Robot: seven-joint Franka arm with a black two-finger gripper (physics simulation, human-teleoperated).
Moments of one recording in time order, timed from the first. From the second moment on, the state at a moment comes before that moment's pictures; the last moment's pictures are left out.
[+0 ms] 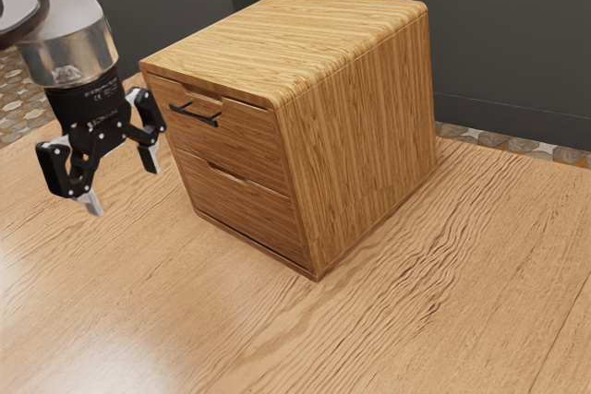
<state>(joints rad) 0.19 -0.28 -0.08 -1.63 0.00 1.33 -1.56</state>
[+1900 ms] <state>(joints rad) 0.29 0.03 -0.06 -1.43 0.07 1.73 -1.53</state>
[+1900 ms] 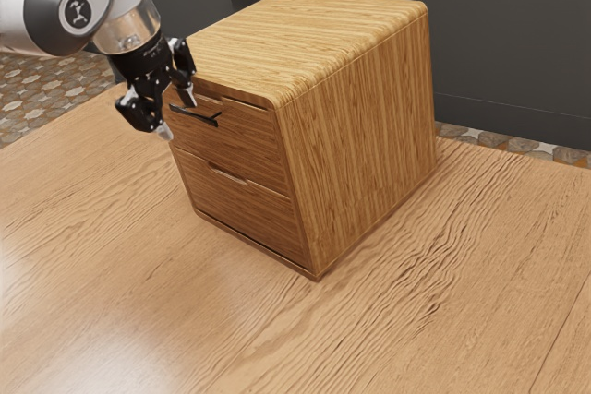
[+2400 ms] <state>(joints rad) 0.26 0.01 -0.06 -1.48 0.06 1.74 -1.52</state>
